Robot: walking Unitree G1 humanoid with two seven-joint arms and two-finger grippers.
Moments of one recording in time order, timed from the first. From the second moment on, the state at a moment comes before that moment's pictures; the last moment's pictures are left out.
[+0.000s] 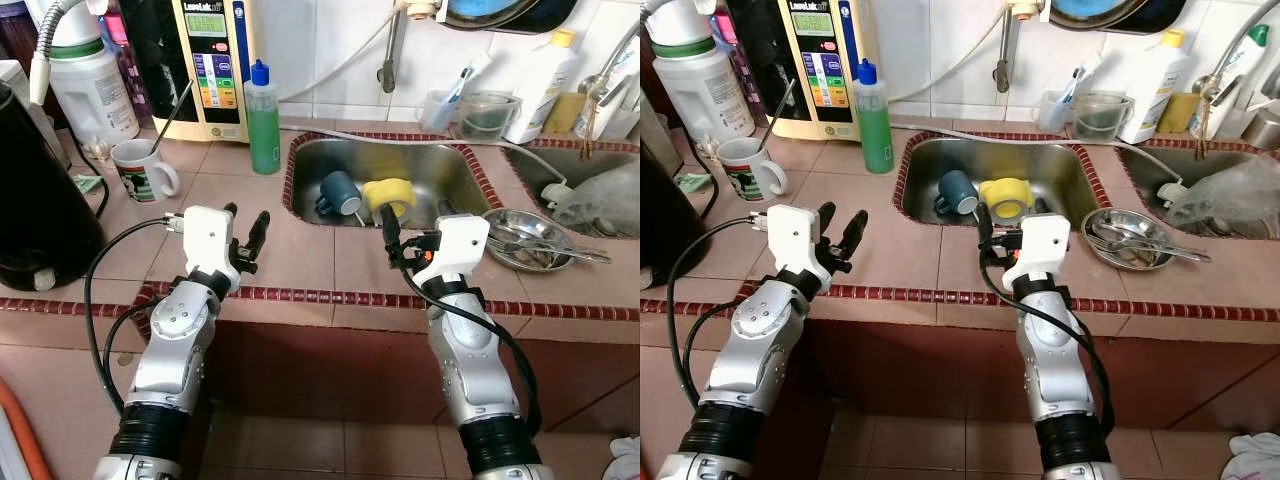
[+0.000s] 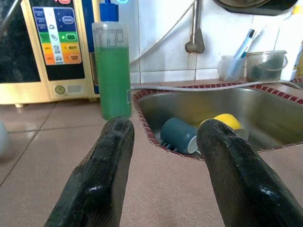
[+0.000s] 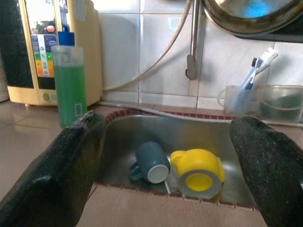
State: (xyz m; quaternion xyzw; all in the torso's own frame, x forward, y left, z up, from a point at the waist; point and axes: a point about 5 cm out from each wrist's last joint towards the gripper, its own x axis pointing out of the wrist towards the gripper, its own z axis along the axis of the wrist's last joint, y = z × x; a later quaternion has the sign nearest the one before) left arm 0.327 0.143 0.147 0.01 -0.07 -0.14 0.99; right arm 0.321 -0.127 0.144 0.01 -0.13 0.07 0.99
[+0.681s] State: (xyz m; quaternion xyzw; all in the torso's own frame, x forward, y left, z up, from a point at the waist) left arm 0.317 0.145 0.142 0.03 -0.07 -0.12 0.99; right arm 0.318 -0.118 0.139 0.00 -0.13 0.09 0.99
